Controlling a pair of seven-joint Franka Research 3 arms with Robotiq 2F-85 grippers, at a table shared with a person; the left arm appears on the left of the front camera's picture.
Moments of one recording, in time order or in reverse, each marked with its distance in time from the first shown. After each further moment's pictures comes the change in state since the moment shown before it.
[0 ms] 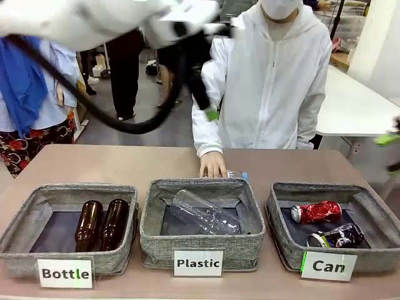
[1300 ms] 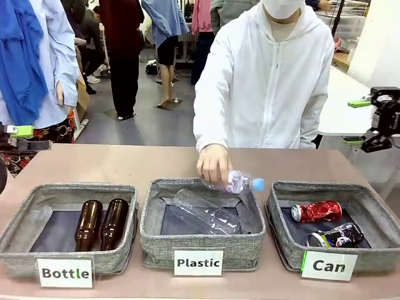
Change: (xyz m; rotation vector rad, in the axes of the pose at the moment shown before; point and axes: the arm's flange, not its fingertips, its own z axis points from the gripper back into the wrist) left arm -0.477 0.010 0.028 -0.406 -1.004 0.811; right arm 0.070 -0.032 0.000 0.494 -0.004 -0.098
